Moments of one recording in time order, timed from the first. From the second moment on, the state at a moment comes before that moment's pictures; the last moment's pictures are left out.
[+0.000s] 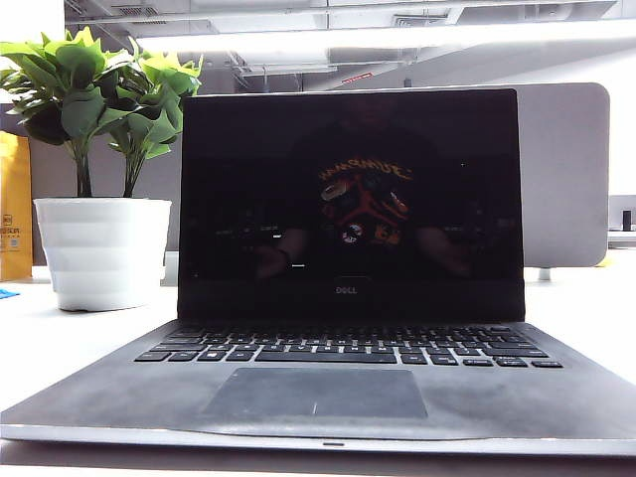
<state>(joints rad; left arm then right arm) 0.02 0.00 0.01 0.03 0.02 -0.08 -0.03 0.00 0.01 -0.01 -0.07 0.07</state>
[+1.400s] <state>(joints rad) 0.01 1.30 0.55 0.73 0.48 -0.44 -0.03 1.05 0.48 0.52 -0.28 0.24</state>
